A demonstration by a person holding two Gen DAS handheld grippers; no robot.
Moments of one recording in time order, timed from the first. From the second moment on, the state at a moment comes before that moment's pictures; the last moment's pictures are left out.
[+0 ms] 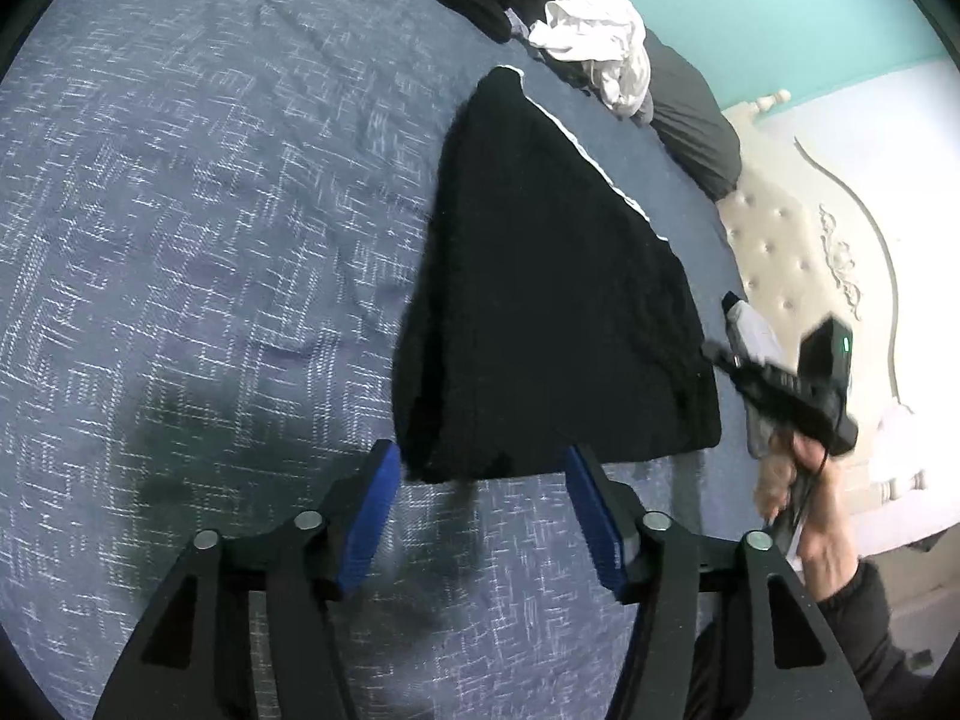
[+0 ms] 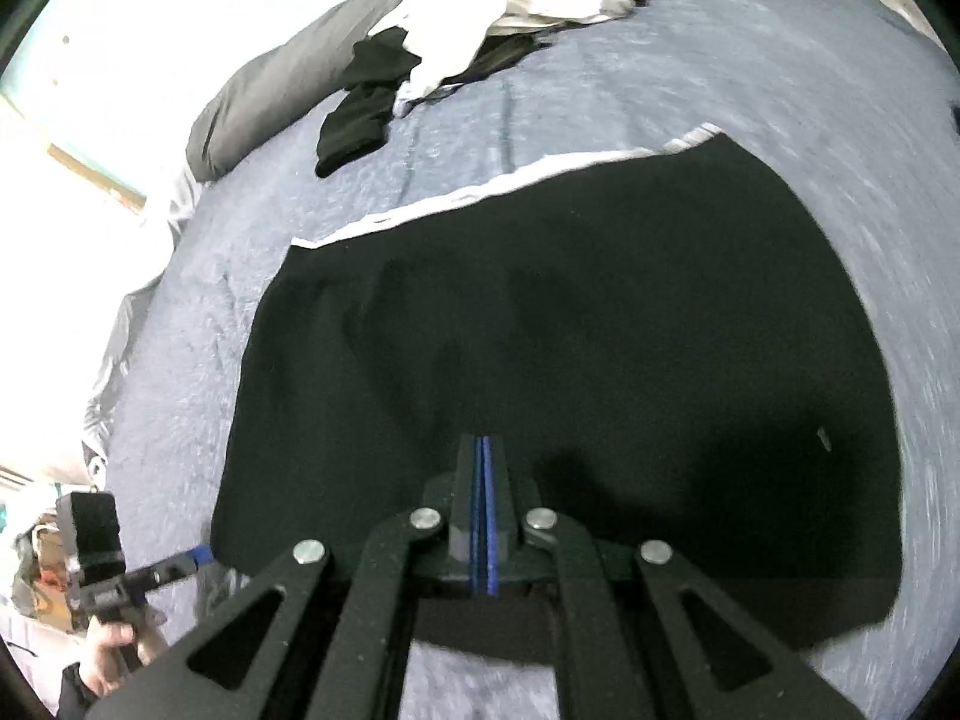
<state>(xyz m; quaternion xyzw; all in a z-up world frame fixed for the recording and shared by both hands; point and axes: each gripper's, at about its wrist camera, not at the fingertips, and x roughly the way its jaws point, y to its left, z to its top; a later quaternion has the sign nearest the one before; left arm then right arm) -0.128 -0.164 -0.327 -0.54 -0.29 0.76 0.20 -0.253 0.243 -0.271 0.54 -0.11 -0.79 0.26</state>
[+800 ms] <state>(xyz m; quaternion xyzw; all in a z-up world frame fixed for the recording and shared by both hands) -0.150 -0.139 -0.350 -0.54 -0.32 0.76 0.16 -0.182 0.340 -0.315 0.49 -0.22 -0.81 0.24</state>
